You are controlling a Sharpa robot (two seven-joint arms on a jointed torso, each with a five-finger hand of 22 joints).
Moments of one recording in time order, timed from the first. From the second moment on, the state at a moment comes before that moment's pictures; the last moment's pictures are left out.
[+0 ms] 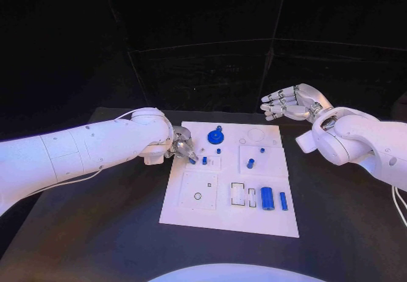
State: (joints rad) left arm 1.30 -0.66 -0.10 1.32 -1.07 0.24 -0.49; left_hand 1.02 0.01 0.62 0.00 0.04 0.86 0.05 0.76 0.40 1.27 -0.03 1.12 0.85 1.47 -0.08 1.57 1.31 0.08 1.46 0.02 1.29 1.19; right arm 1.28 -0.84 -0.02 1.44 -0.66 -0.39 0.14; right_hand 1.48 0.07 -0.15 0.13 0.38 0.84 0.21 0.15 0.07 0.98 0.19 0.18 0.06 1.08 0.14 0.07 0.06 0.18 1.06 0.24 0.12 0.10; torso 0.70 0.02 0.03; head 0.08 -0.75
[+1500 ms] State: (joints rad) left arm 1.30 -0.64 -0.11 1.30 -1.08 0.25 -0.50; left_hand 0.83 -0.05 0.37 0.12 0.05 0.90 0.03 0.79 0.34 1.28 -0.04 1.13 0.84 1.46 -0.09 1.57 1.31 0.08 1.47 0.02 1.30 1.22; right arm 1.28 -0.84 -0.02 1.44 -0.66 -0.38 0.13; right_hand 1.48 0.07 -0.16 0.13 0.38 0.84 0.21 0.15 0.07 0.98 0.19 0.18 0.06 1.08 0.14 0.07 0.06 0.18 1.06 0.24 0.12 0.09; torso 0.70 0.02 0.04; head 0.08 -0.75
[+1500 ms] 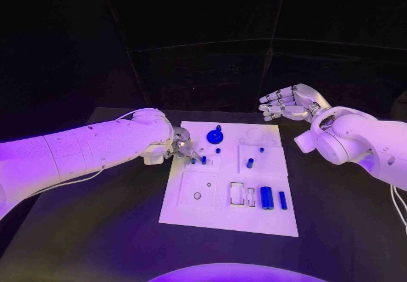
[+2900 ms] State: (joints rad) left arm 1.29 -0.66 -0.11 1.29 -0.92 -0.11 -0.16; left_hand 1.29 -0.03 0.28 0.04 0.05 0.69 0.13 0.74 0.23 0.91 0.05 0.82 0.46 1.37 -0.02 1.21 1.05 0.17 1.24 0.07 0.71 0.60; right arm 1.28 -0.83 -0.02 1.43 -0.68 -0.37 0.13; right_hand 1.48 0.07 -0.15 0.12 0.39 0.84 0.21 0.15 0.07 0.98 0.19 0.18 0.06 1.08 0.14 0.07 0.06 0.18 1.06 0.24 0.11 0.09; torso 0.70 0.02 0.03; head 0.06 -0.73
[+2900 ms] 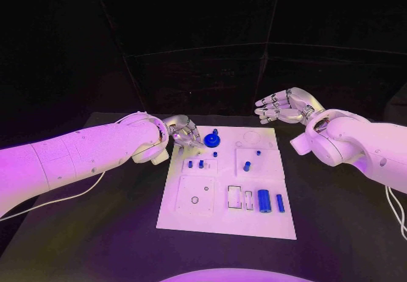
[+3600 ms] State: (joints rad) left arm 1.28 -0.53 -0.14 1.16 -1.29 -0.13 0.14; left_hand 1.31 -0.14 0.37 -0.09 0.05 0.85 0.15 0.43 0.06 0.88 0.09 0.50 0.16 1.45 0.00 1.34 1.14 0.17 1.36 0.10 0.86 0.75; right arm 1.28 -0.81 -0.02 1.42 -0.69 -0.37 0.13; right_hand 1.48 0.07 -0.14 0.12 0.39 0.84 0.21 0.15 0.07 0.98 0.19 0.18 0.06 1.08 0.14 0.07 0.06 0.18 1.06 0.24 0.11 0.09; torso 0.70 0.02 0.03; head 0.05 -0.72
